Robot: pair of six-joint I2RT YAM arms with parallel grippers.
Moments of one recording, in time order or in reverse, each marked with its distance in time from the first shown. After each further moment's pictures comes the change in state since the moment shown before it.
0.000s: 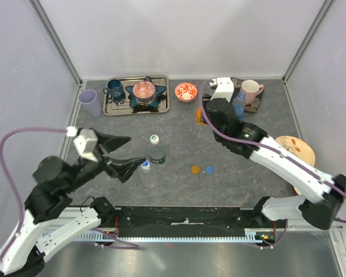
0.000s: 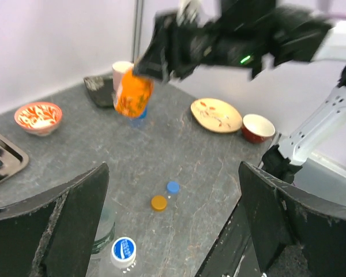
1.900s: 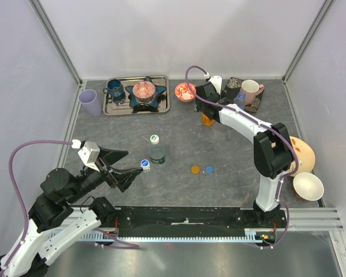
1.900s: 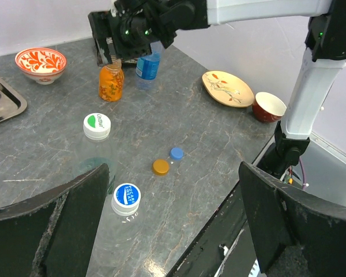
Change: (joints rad) left arm 0.000 -0.248 -0.187 -0.106 -0.082 -0.074; right arm -0.336 0.684 0.153 0.087 -0.135 0.085
